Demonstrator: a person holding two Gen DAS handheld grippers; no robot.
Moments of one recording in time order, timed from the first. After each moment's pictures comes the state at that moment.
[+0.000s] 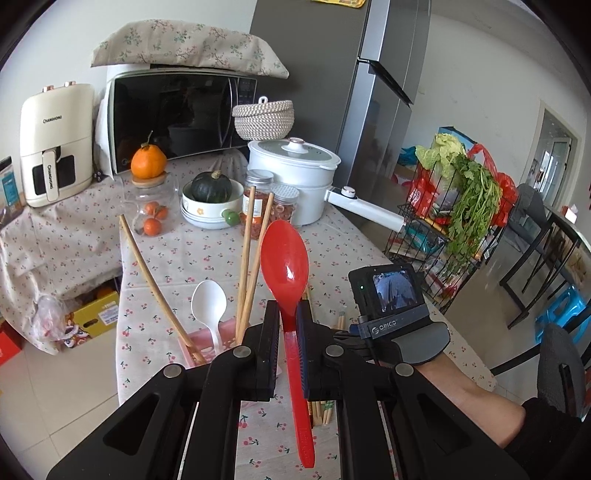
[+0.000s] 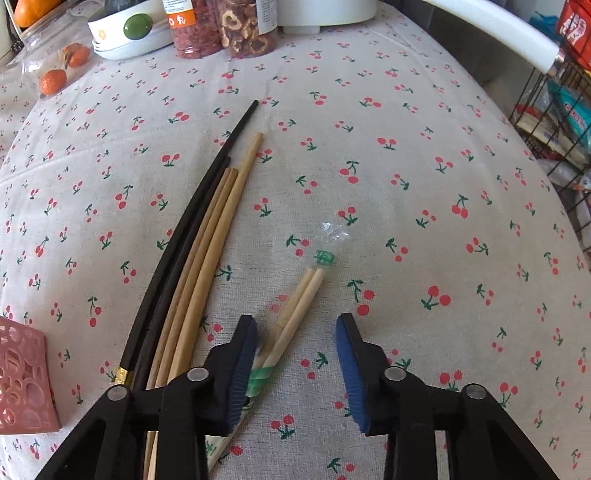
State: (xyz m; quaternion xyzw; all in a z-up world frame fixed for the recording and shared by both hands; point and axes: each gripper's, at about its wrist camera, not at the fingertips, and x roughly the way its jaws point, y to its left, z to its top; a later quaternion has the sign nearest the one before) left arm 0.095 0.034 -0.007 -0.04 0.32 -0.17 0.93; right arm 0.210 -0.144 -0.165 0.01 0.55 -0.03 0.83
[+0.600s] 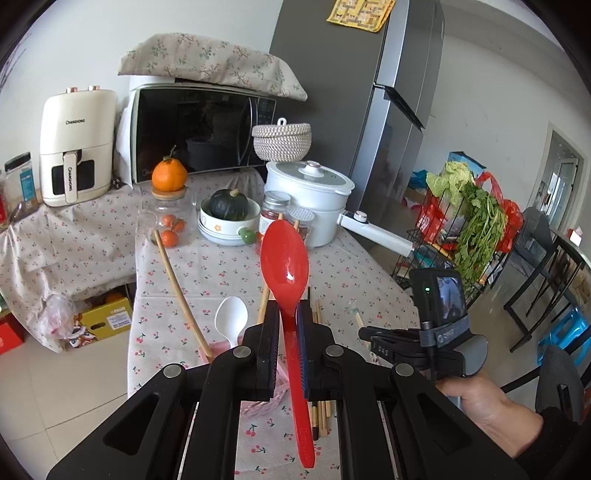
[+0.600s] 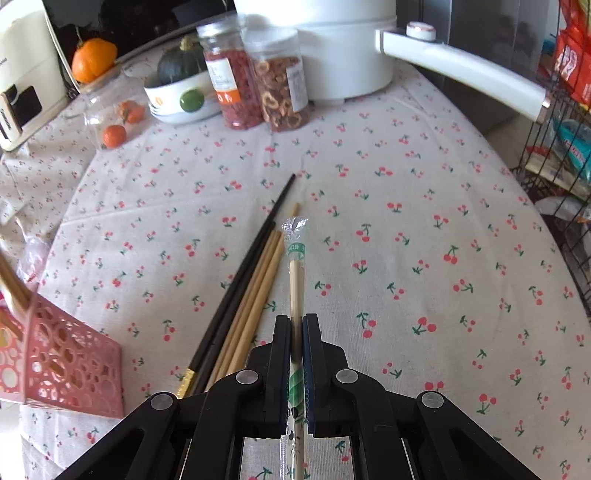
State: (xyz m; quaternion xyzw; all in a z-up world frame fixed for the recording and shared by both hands) left arm 0.086 0.057 0.008 -0.07 0.28 -0.14 0.95; right arm 0.177 -0.158 -0.104 0.05 0.47 0.04 0.88
